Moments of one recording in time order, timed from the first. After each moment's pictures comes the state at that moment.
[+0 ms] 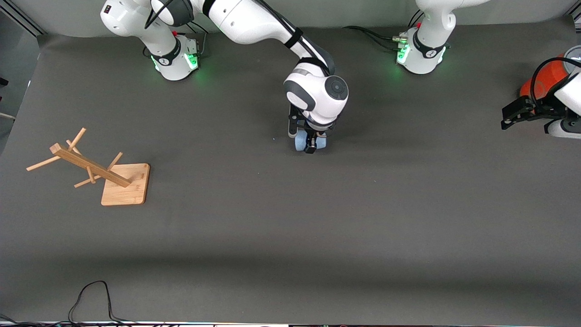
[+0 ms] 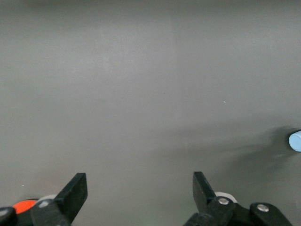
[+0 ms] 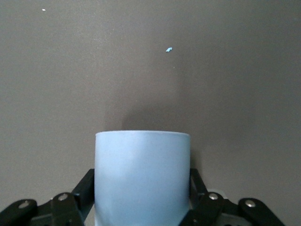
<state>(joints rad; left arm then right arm) 0.15 -0.06 -0.14 -1.70 -0.01 1.64 0.14 1.10 0.88 -0.15 -1.32 0.00 1.98 2.63</state>
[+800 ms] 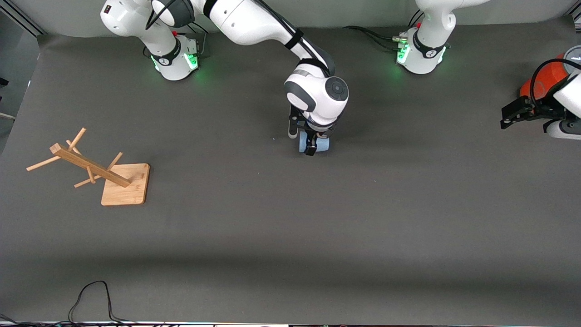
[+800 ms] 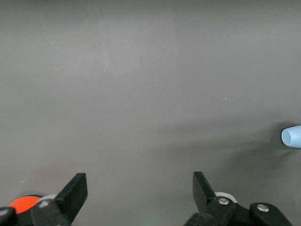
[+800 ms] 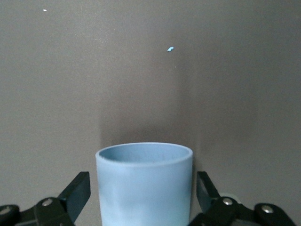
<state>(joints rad) 0.16 -0.05 -0.14 -1.70 -0.01 1.62 0.14 1.10 0.88 -0.16 -1.31 0.00 1.98 2.64</state>
